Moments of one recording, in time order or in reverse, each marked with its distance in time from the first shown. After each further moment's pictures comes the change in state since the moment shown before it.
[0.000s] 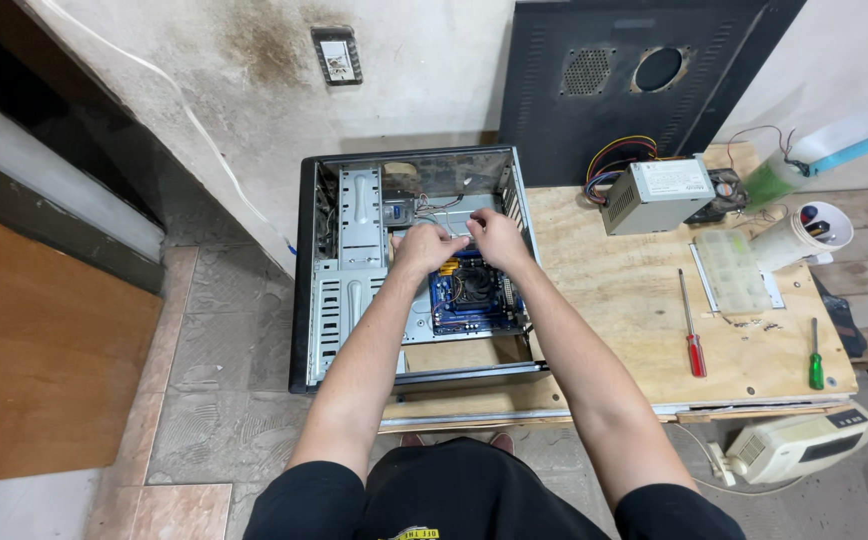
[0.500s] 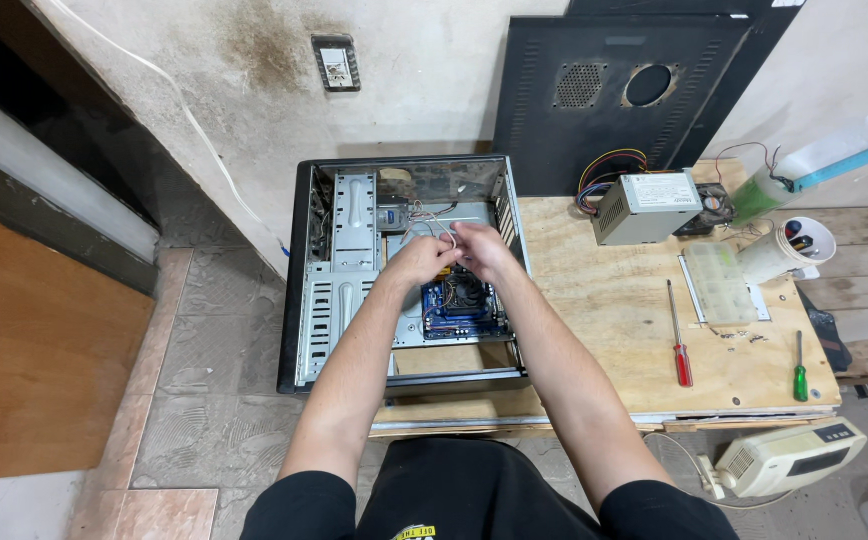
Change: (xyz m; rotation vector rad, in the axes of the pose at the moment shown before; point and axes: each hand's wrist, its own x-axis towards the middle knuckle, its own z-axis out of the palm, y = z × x) left_hand 0.018 -0.025 0.024 -0.007 -0.121 0.130; right_hand -0.014 -0.027 0.011 1.176 -0.241 0.422
